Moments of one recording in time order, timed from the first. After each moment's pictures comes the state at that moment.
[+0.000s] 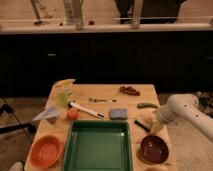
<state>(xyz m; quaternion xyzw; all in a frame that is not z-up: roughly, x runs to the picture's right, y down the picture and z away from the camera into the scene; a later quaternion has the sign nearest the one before) 0.288 0.204 0.834 -0.29 -0.08 0.19 0.93</state>
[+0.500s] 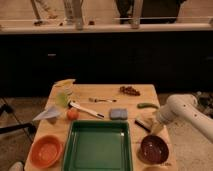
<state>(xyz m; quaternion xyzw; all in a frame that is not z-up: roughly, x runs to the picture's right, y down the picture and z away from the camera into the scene) 0.290 0.209 0.842 -0.30 -0.07 0.18 0.93</state>
